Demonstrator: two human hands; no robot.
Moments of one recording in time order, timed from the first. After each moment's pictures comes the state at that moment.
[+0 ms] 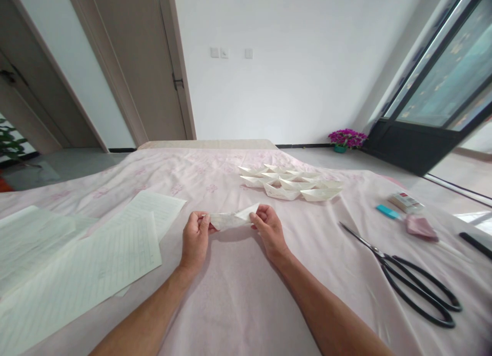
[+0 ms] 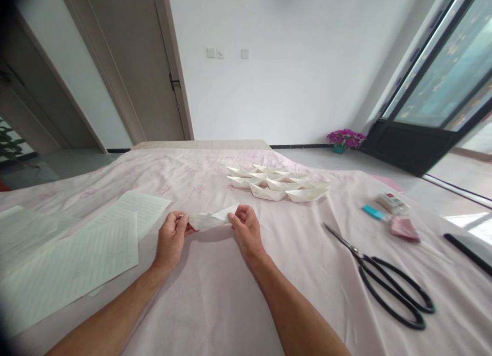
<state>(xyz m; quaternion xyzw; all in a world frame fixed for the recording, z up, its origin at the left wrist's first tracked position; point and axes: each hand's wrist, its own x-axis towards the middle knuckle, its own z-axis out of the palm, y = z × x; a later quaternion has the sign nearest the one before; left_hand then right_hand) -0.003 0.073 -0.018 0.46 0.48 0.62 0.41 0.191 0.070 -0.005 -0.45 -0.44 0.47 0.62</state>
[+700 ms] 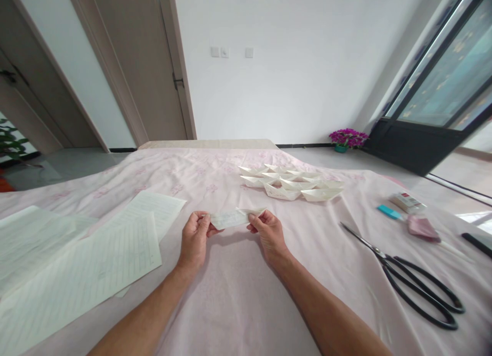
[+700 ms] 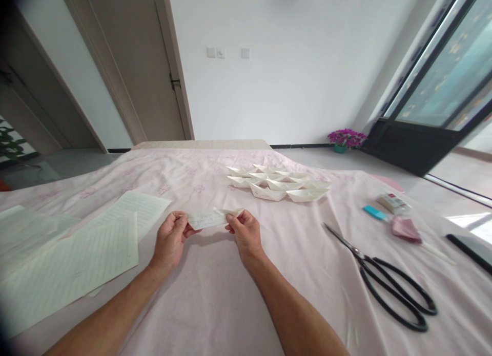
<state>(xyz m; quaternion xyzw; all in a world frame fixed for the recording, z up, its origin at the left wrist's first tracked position) 0.002 0.066 -0.004 0.38 0.42 0.65 0.51 0.185 0.071 -0.006 -0.47 -0.41 0.47 0.62</state>
